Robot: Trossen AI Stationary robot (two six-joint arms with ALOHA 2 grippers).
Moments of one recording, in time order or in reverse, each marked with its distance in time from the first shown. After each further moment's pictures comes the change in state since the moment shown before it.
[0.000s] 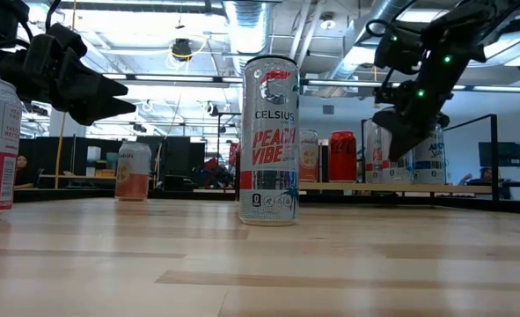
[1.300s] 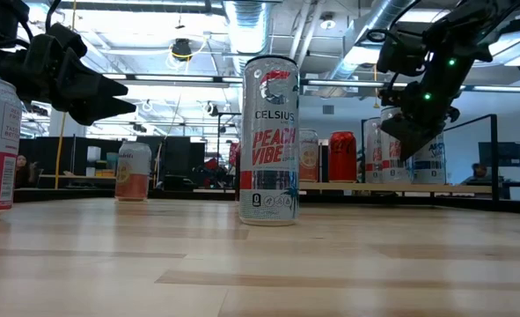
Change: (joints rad) left arm 0.000 0.000 0.000 0.000 0.000 0.000; right arm 0.011 0.000 0.000 -0.092 0.149 0.018
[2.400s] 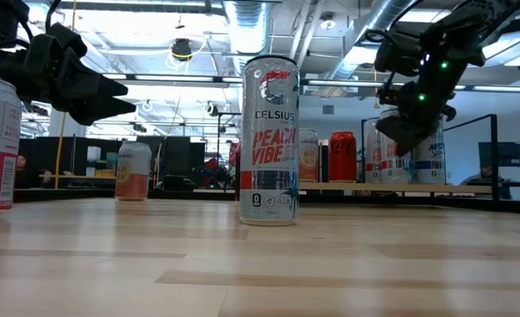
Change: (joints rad) left arm 0.000 0.000 0.000 0.000 0.000 0.000; right arm -0.062 0.000 0.000 0.076 0.024 -0.053
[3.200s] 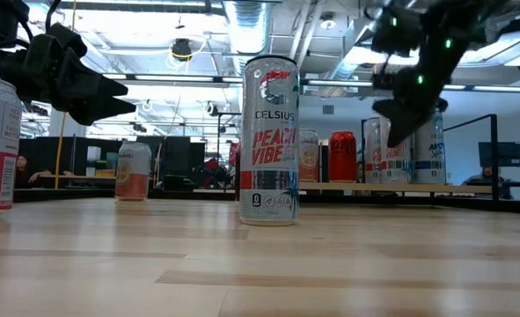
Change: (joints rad) left arm 0.000 0.000 0.000 0.000 0.000 0.000; right arm 0.142 0.000 0.089 -0.110 -0.081 0.064
